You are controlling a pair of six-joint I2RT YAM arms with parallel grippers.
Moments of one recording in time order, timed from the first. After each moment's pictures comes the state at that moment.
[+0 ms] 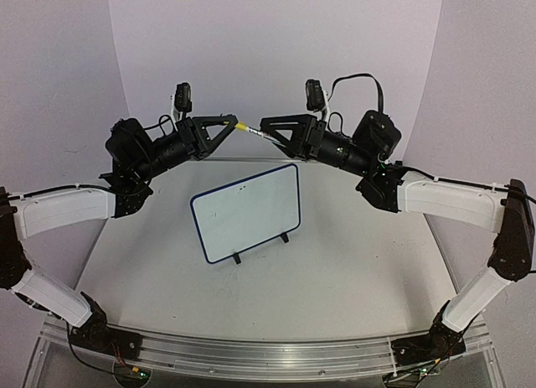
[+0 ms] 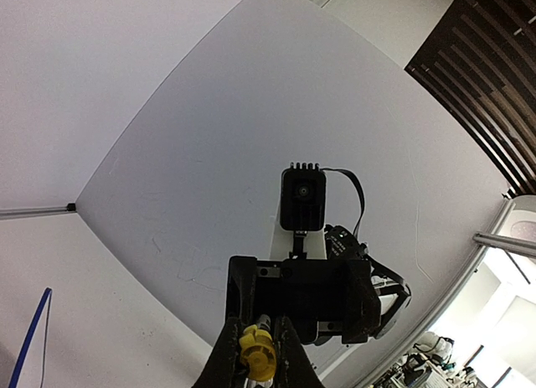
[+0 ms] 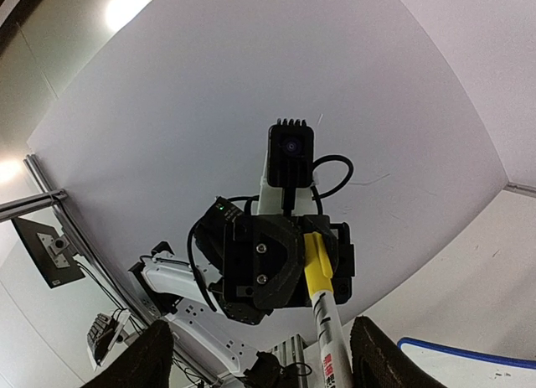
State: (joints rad) left arm -0.67 1.38 0.99 0.79 0.54 -0.94; right arm 0.79 1.60 1.24 0.70 -0.61 0.86
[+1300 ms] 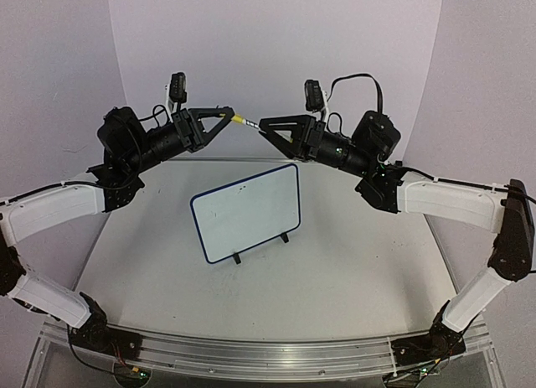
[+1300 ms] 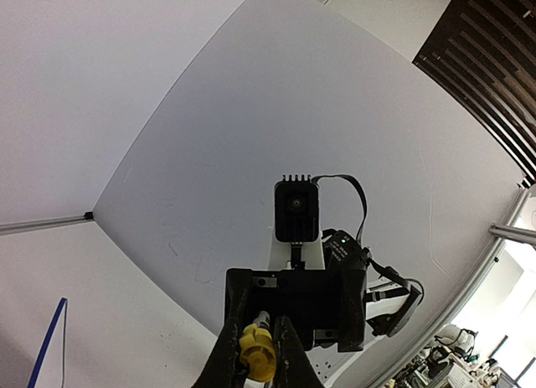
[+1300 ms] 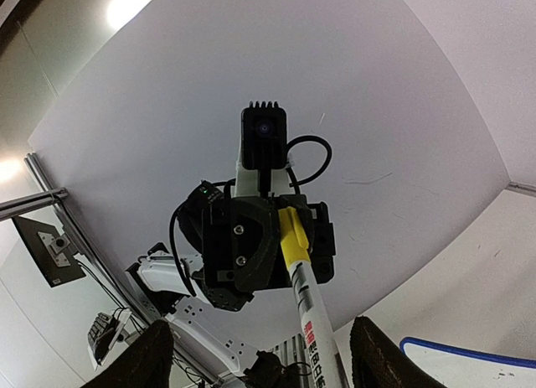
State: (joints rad) left arm -0.68 1.32 1.05 0.62 0.52 -0.84; right arm 0.80 1.60 1.24 0.70 -0.60 0.85
